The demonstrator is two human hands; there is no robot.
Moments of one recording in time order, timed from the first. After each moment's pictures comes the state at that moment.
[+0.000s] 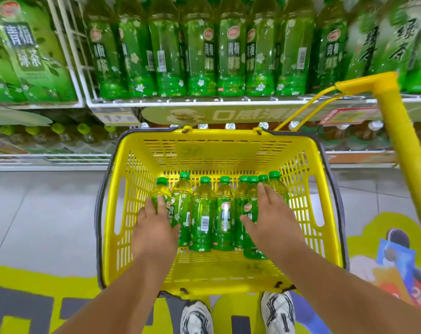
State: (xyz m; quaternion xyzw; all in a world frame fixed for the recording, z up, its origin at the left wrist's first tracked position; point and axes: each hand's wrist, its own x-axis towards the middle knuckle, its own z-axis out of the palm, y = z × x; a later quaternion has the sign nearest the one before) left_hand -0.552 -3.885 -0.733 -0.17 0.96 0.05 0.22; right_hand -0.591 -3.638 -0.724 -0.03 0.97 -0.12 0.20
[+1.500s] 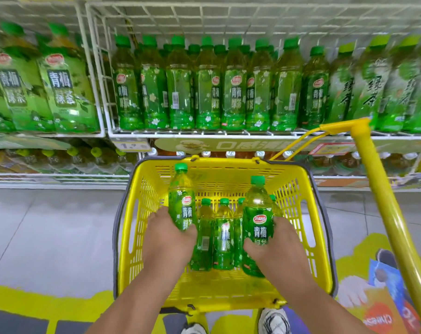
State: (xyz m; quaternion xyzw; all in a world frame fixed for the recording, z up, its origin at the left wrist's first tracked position) left_hand -0.575 -3.869 -0.662 -0.31 0.90 0.28 0.10; right_hand -0.568 -3.653 -0.667 0.18 0.92 -0.32 0.16
